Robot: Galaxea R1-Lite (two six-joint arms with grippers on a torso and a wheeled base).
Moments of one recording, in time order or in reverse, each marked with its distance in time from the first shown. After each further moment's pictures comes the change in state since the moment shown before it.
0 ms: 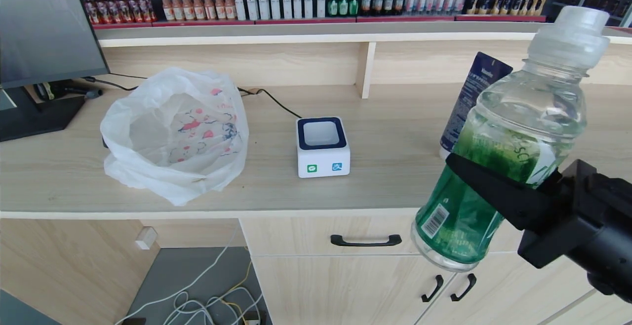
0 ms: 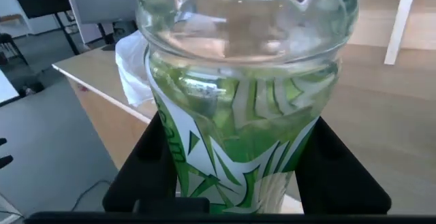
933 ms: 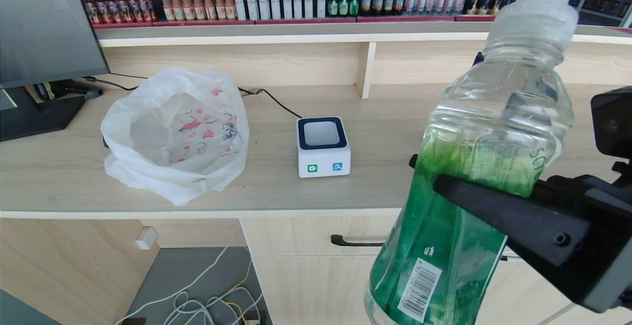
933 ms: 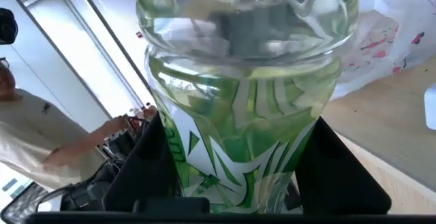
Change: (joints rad) left arm 0.001 0.000 0.000 0.000 0.000 0.000; right arm 0.015 0.134 -0.053 -0.233 0.490 0.520
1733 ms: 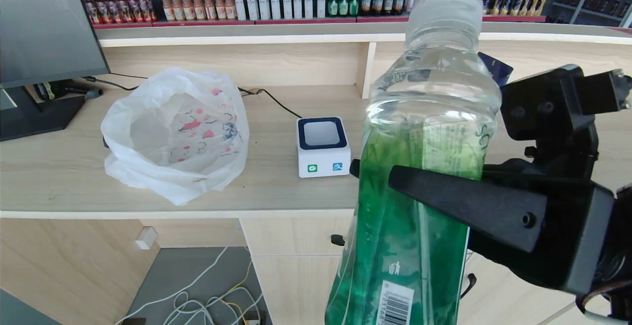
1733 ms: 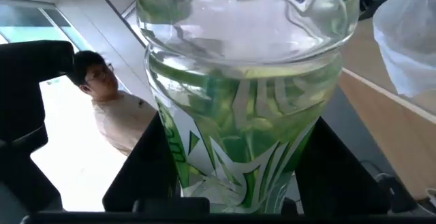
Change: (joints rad) left arm 0.000 0.000 0.000 0.000 0.000 0.000; right arm 0.046 0.163 -0.145 -0.117 0.164 0.326
